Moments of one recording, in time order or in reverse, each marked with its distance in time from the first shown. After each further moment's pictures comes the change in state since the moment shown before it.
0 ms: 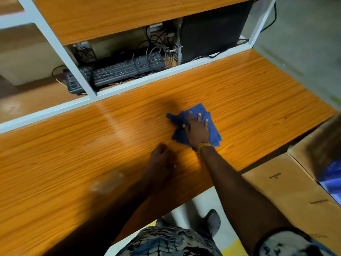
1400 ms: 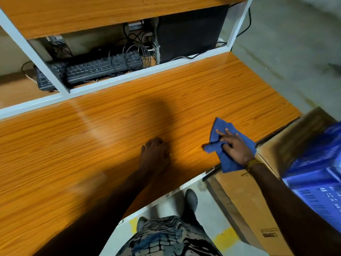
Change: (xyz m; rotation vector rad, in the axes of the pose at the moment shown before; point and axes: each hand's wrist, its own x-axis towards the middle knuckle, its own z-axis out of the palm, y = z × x) left_hand 0.047 0.066 0.040 0.246 -0.063 -0.083; right_hand -0.079 0.227 -0.093 0.197 -0.115 -0.123
